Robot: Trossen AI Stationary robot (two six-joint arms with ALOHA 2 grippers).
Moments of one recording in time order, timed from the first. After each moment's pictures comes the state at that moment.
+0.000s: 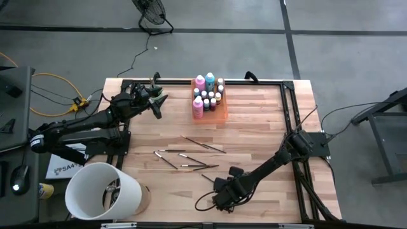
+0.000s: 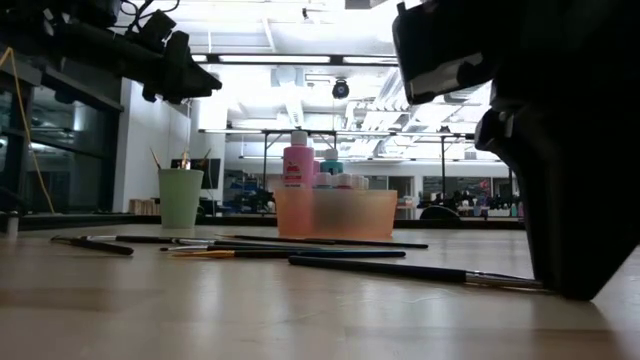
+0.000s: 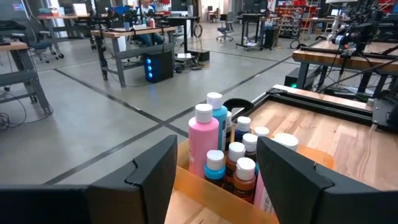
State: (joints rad) left arm 0.46 0.66 0.37 0.28 -0.23 -0.01; right arm 0.60 2.16 1.56 -0.85 0.08 0.92
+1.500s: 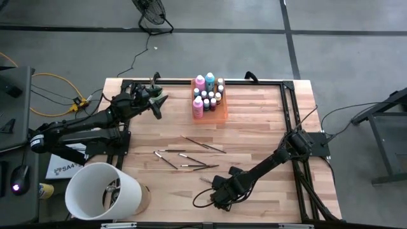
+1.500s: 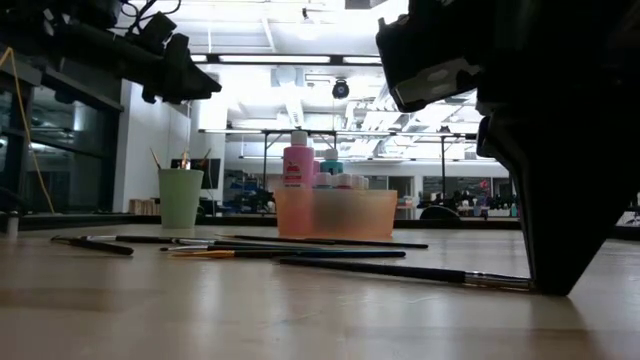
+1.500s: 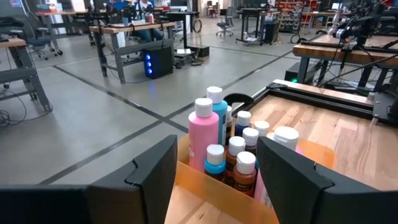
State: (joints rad) left arm 0.46 0.66 0.37 0.26 -0.23 0.00; right arm 0.57 2.19 1.56 -0.83 0.05 0.99
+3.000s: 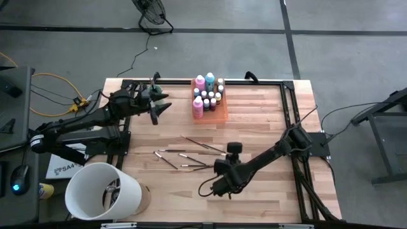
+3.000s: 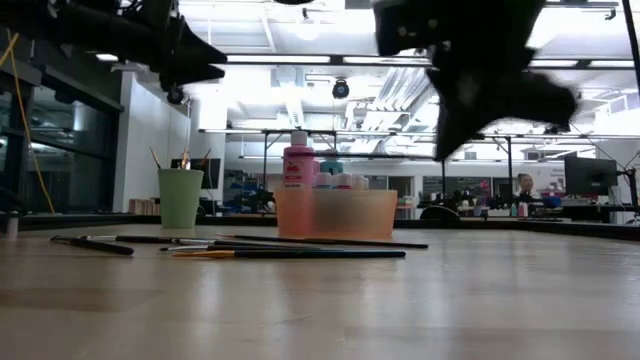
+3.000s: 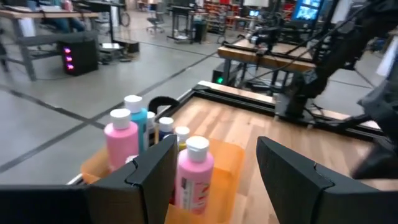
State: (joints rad) left arm 0.46 0.66 0.46 0.16 0.09 -0.09; right arm 0.50 2.11 1.65 -1.34 0.66 0.63
